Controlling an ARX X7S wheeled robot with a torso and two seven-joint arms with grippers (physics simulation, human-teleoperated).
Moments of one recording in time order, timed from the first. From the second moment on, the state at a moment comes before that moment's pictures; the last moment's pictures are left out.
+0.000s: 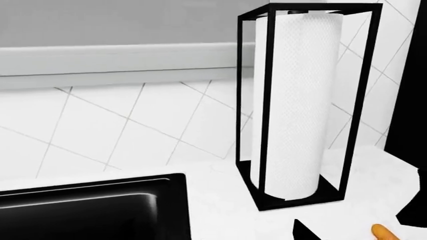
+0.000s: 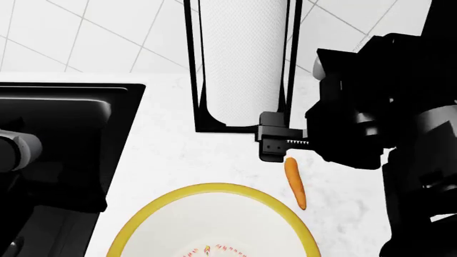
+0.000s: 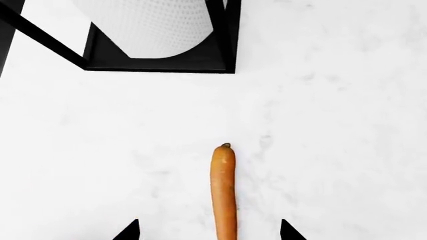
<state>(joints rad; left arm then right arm) -0.60 -0.25 -0.05 0.80 -0.76 -1.33 -0.41 1.68 0.22 -0.96 1.24 1.18 1.28 0.00</state>
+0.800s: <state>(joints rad) -0.50 -0.29 -0.05 0.82 -0.79 -1.28 -0.40 1.53 0.08 -0.02 1.31 0.07 1.31 -0.16</state>
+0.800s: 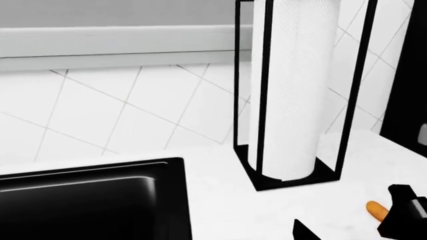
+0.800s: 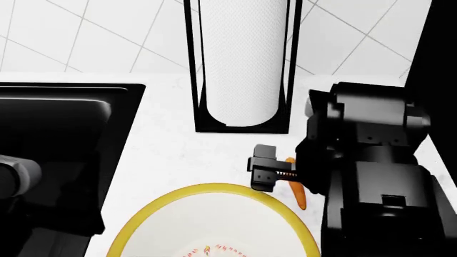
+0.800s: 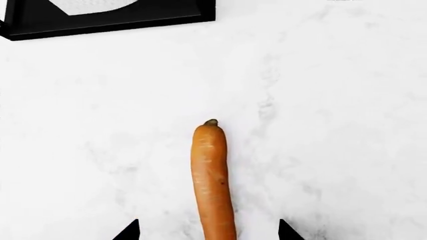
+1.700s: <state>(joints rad) -0.49 -0.32 0.00 0.82 -0.80 -1.20 -0.39 1.57 0.06 0.06 1.31 0.00 1.22 -0.12</state>
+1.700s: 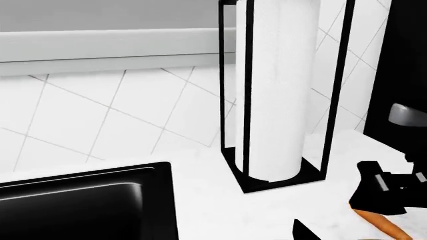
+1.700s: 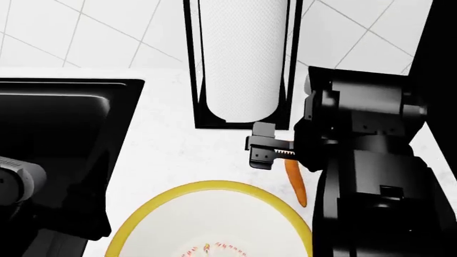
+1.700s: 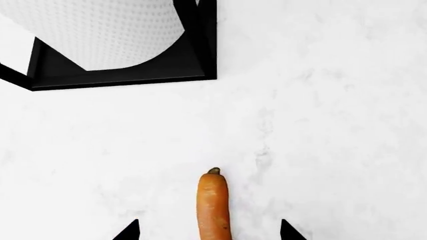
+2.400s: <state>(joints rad) -0.51 -0.33 -0.02 0.83 -0.83 -1.19 -0.42 1.59 0.06 -0.04 1.31 0.00 1.17 -0.17</state>
